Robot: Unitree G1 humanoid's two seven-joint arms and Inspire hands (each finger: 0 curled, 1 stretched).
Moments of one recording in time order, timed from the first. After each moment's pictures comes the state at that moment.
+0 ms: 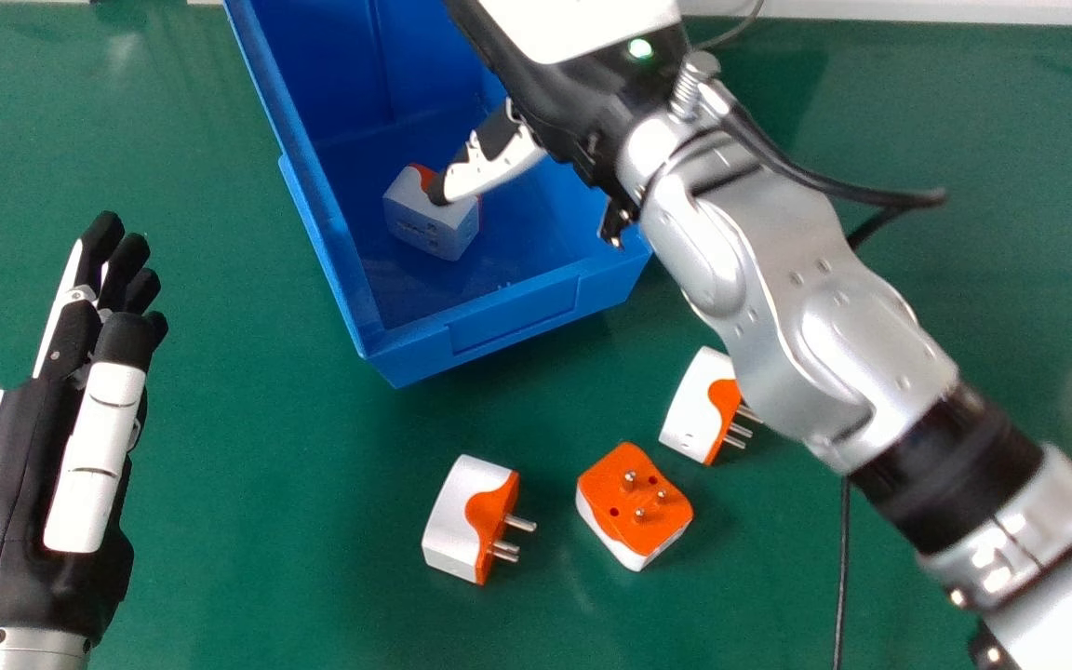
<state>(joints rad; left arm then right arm) 0.40 0.17 0.29 -0.25 -0.27 -0.27 -0.28 -0.77 -0.26 0.59 0.10 -0.88 0.24 0.13</state>
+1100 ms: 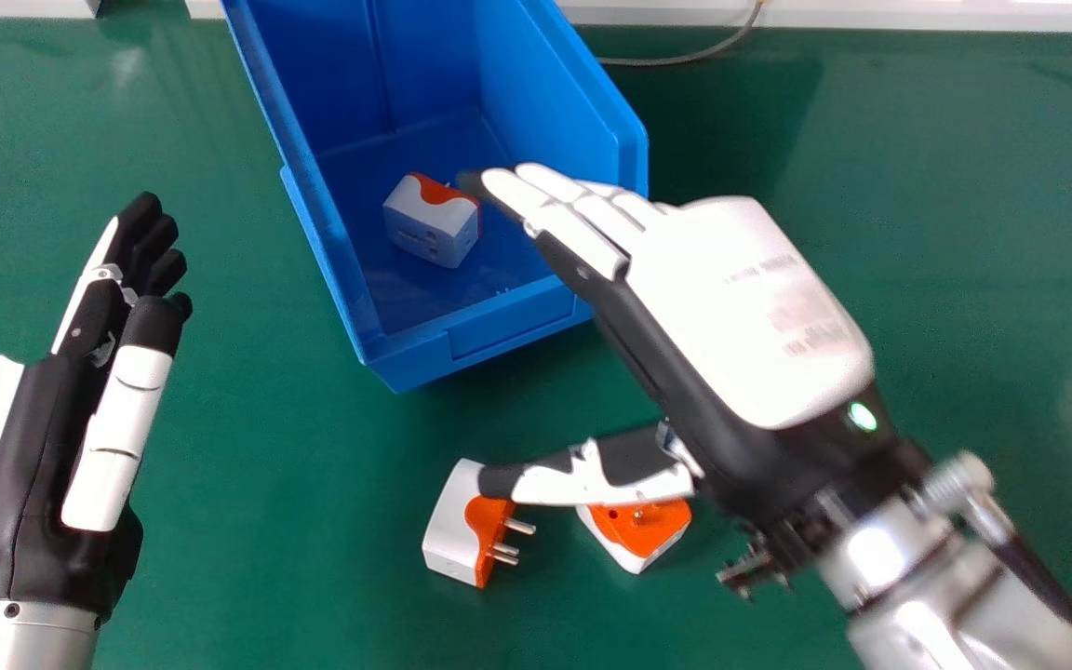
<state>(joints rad) 0.37 0.19 0.29 -0.24 -0.24 -0.27 -0.30 0.19 -0.36 0.39 -0.67 -0.90 -0.02 0.07</state>
